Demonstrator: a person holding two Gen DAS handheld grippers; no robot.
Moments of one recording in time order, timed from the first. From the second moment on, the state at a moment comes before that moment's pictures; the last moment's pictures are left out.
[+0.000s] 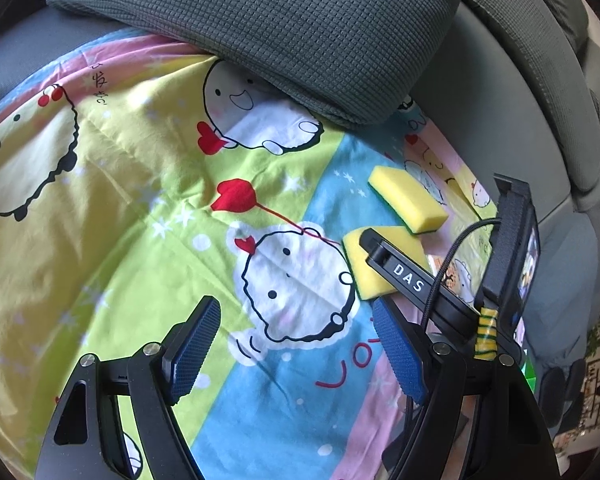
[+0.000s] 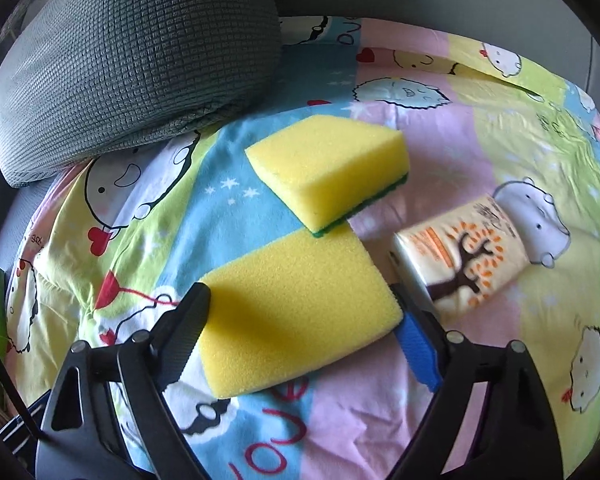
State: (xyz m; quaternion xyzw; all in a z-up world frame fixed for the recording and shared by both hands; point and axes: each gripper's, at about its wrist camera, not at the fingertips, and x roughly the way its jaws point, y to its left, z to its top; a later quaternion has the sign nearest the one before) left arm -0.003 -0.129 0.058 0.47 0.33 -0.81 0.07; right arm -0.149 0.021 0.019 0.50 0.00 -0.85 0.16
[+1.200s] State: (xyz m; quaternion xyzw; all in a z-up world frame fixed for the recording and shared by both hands) left arm -0.045 -0.078 0.036 0.52 0.30 -0.80 0.01; right arm -0.136 0.092 0.035 0.51 -0.14 -0.82 0.22
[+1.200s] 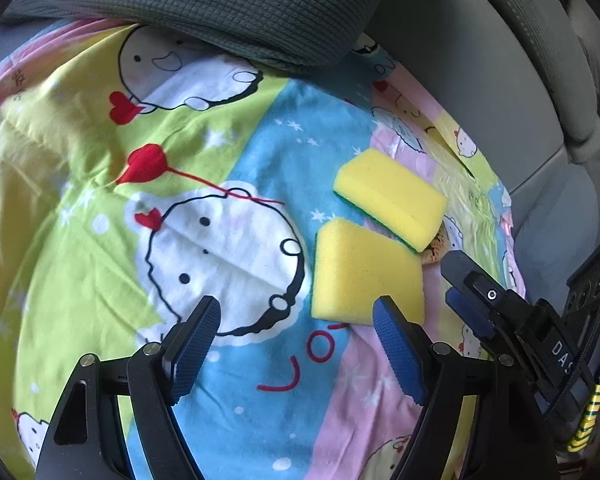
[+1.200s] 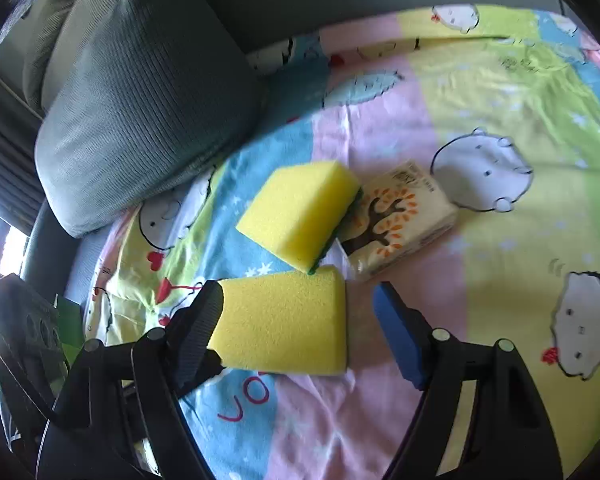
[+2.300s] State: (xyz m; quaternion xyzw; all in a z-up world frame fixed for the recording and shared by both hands) left arm -0.038 -0.048 0.050 0.48 0.29 -0.82 -0.08; right arm -0.097 0.106 0.070 0.51 -0.15 -0.81 0.24
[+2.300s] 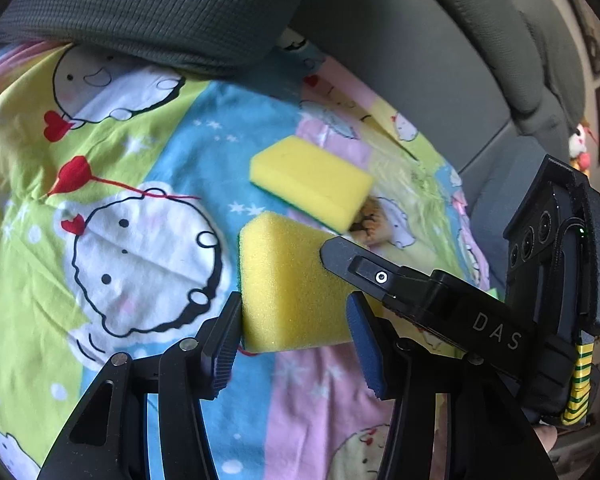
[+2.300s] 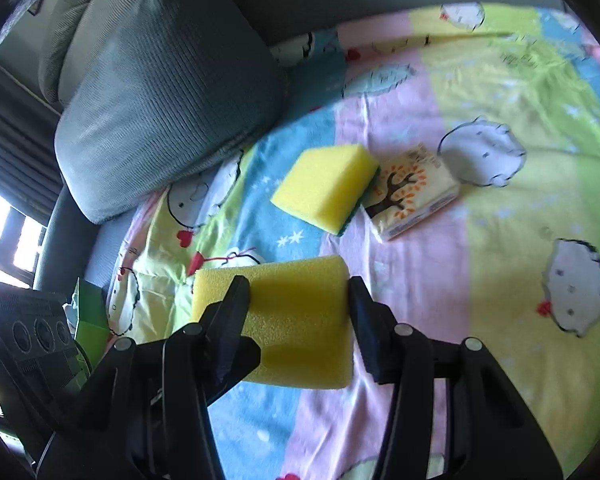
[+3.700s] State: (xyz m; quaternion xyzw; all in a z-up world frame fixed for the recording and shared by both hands) left arm 0.071 0.179 0.171 0.31 0.05 -0.92 -0.22; right arm 0.042 0.363 0.137 0.33 -0.30 -0.88 0.16
